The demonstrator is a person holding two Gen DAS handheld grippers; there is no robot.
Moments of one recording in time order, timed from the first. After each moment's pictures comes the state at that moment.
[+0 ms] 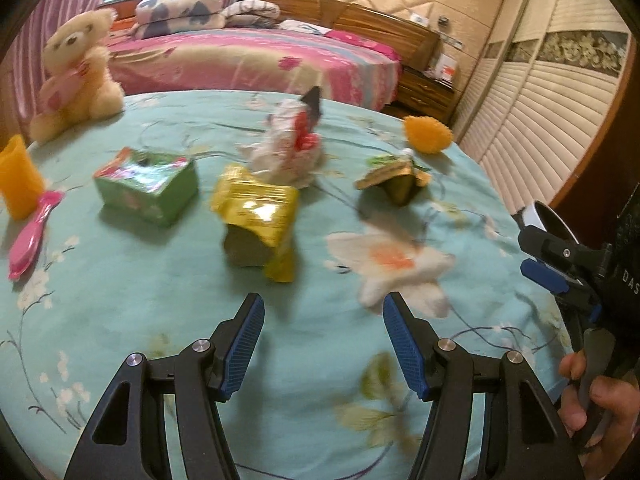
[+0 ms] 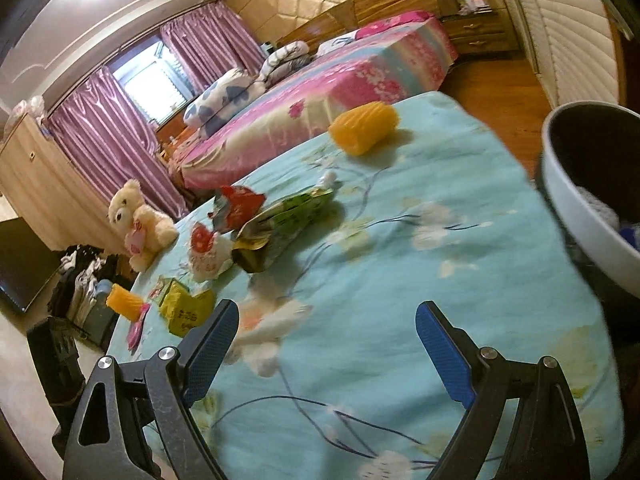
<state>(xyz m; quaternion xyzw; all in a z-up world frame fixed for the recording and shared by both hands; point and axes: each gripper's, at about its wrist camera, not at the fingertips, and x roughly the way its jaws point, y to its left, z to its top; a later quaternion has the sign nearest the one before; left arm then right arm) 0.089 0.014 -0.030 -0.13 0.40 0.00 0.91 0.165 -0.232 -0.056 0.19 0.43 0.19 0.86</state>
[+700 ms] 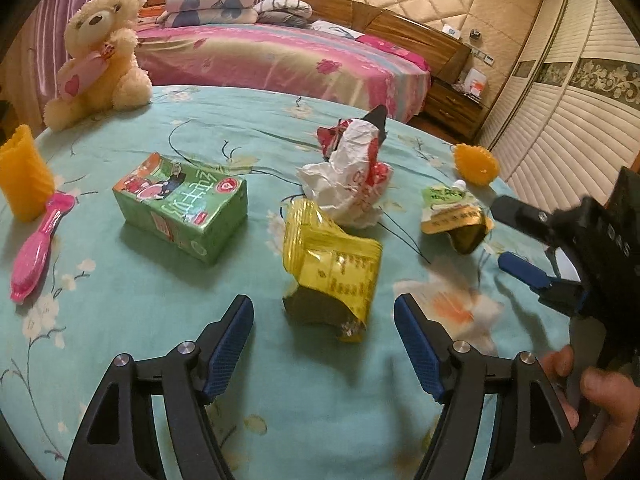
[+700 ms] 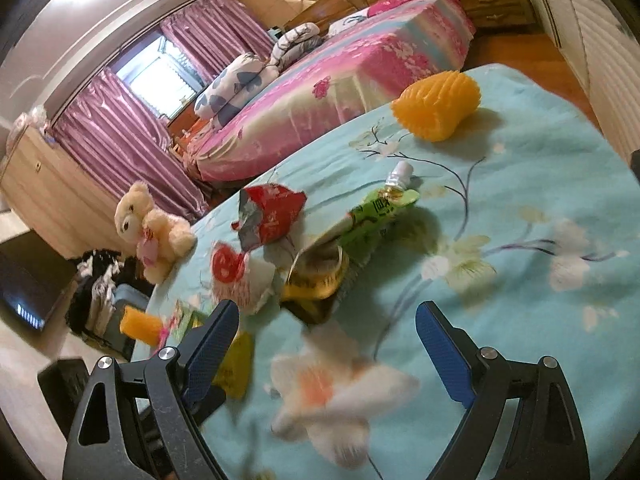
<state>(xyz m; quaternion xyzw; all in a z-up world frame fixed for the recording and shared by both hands) 0.134 0.050 -0.041 -0.16 0.41 0.03 0.90 0.232 -0.170 -0.074 0.24 0.45 0.21 0.83</state>
